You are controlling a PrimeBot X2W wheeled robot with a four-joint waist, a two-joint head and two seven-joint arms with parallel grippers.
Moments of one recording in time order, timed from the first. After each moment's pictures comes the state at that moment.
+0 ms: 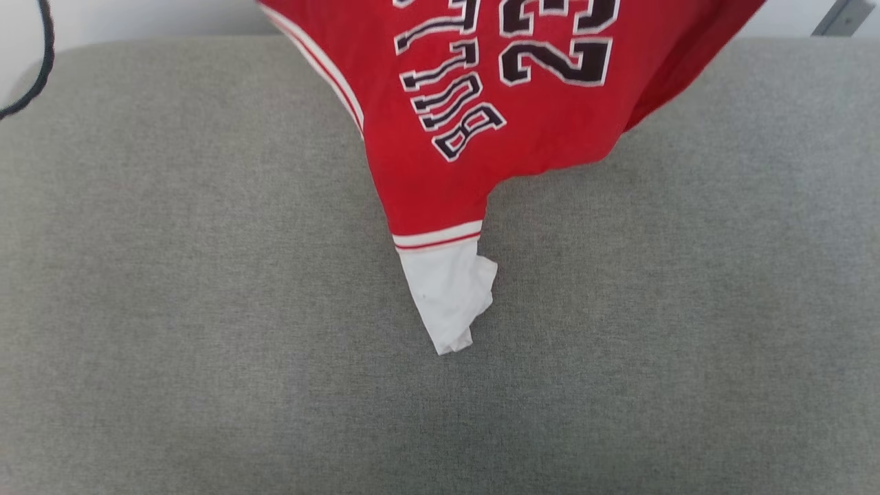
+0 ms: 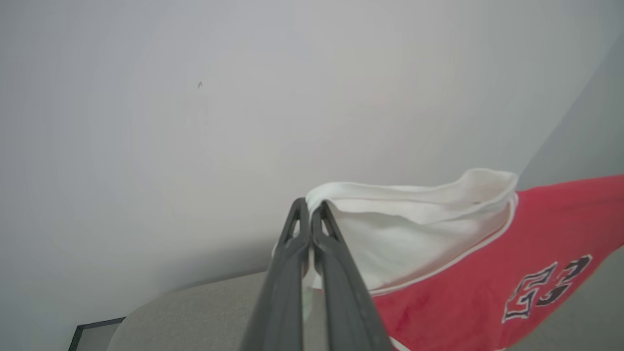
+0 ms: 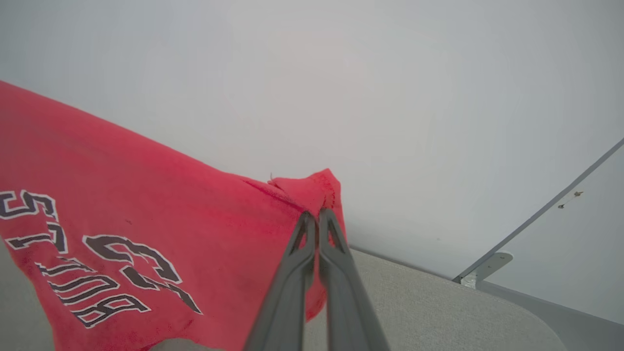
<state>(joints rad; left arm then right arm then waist) -1.42 0.61 -0.60 0.54 -0.94 0.01 0.56 -1.17 -0.46 0.23 0.38 0.63 0.13 0.77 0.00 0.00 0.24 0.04</state>
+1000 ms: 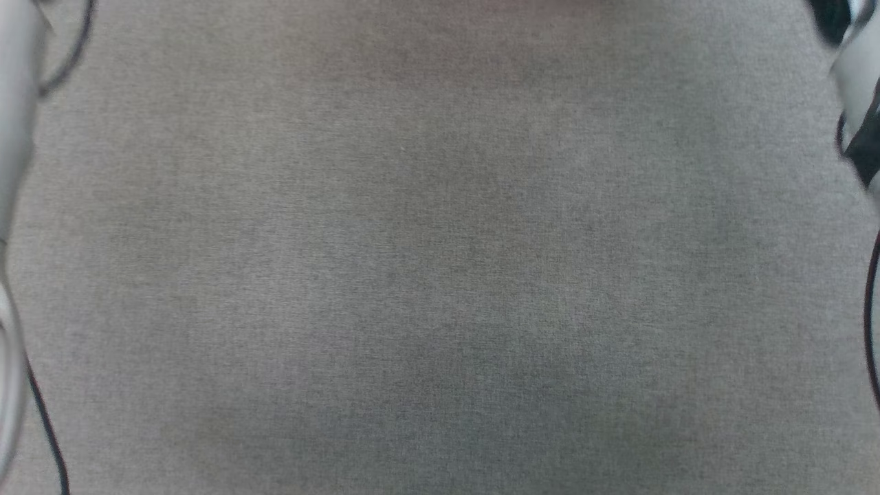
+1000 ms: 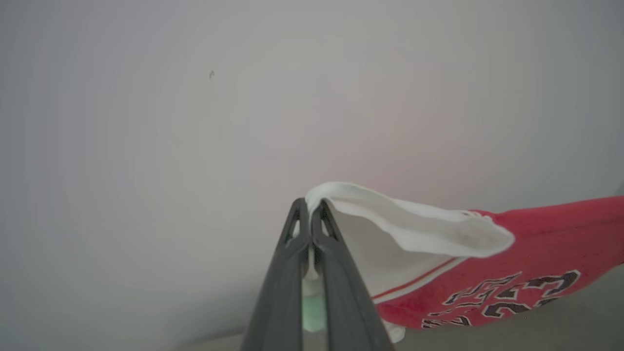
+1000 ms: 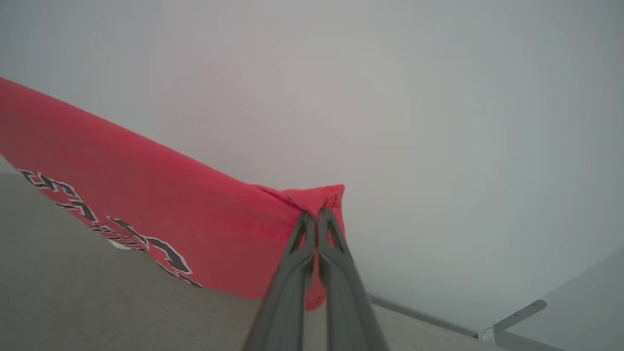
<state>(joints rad) -1.56 0.41 -0.67 1.04 -0.73 -0.12 -0.07 -1.44 -0.23 0.35 1.07 0.31 0.13 0.04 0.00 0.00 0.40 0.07</state>
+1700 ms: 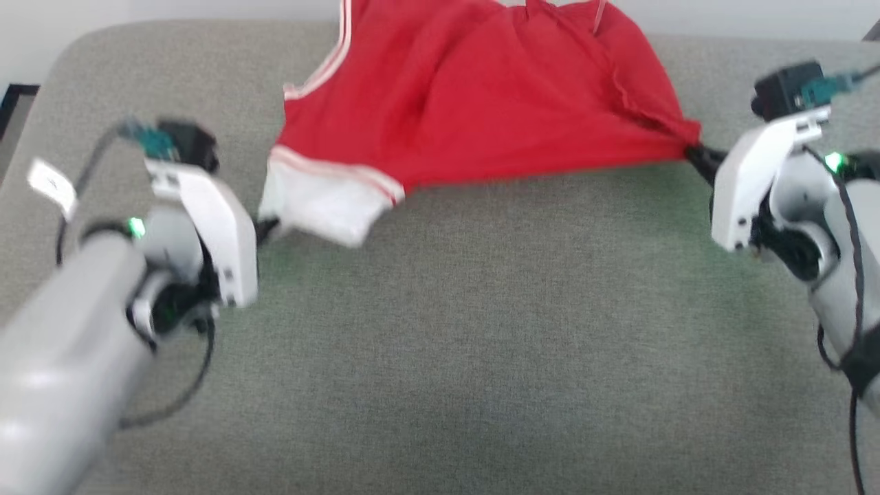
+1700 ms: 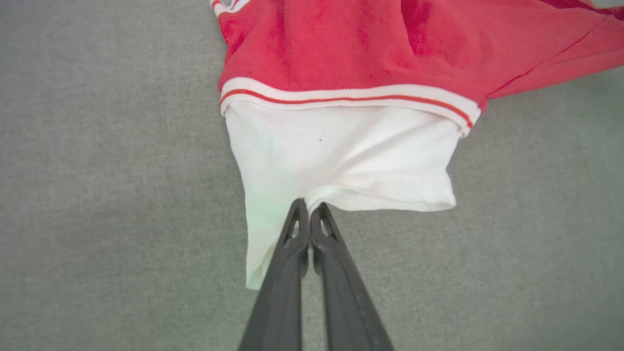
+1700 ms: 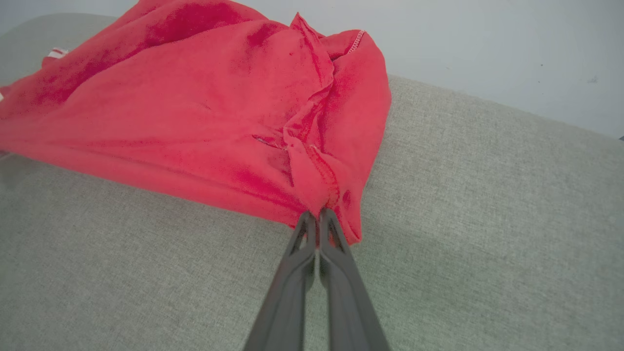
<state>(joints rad) -0.87 0.58 -0.81 0.57 -1.06 -0.04 0.47 -0.90 -0.42 0.52 0.74 0.71 0.13 0.37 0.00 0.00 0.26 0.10</state>
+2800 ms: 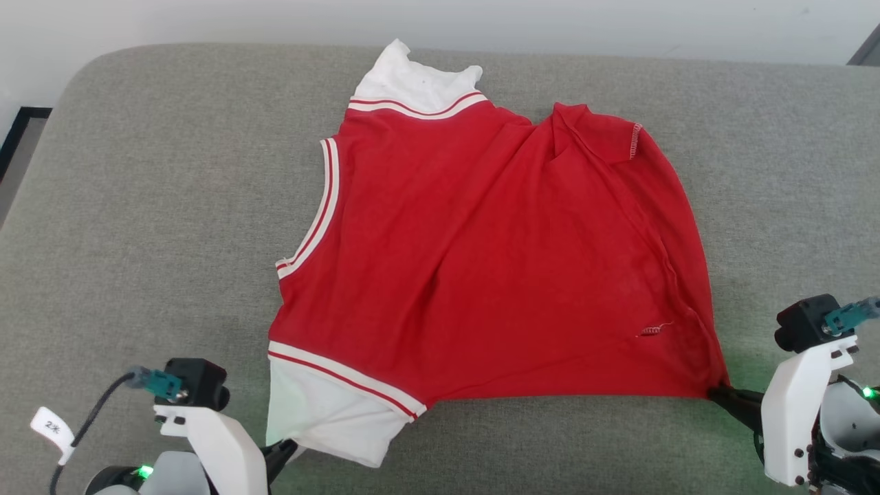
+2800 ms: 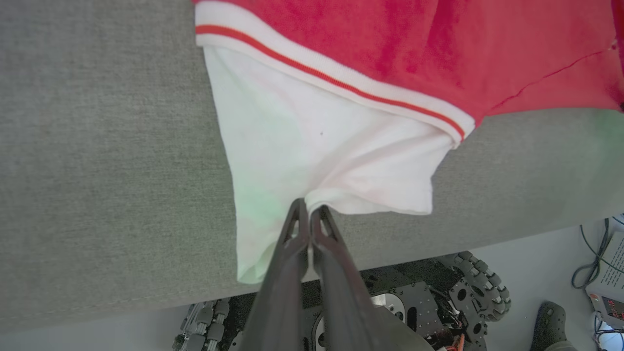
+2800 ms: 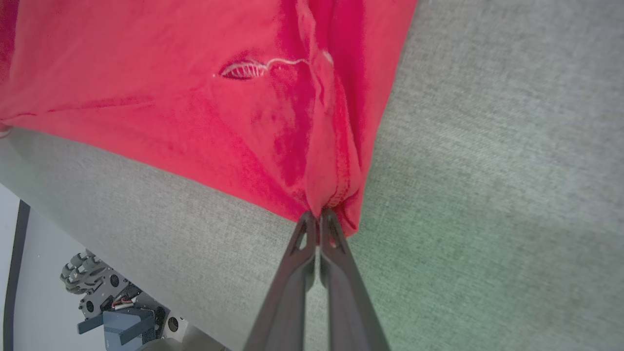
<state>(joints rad) -0.19 0.86 -0.78 -0.24 -1.21 0.40 0.41 -0.09 -0.52 0.16 -0.02 0.76 0.13 0.84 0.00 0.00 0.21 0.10</state>
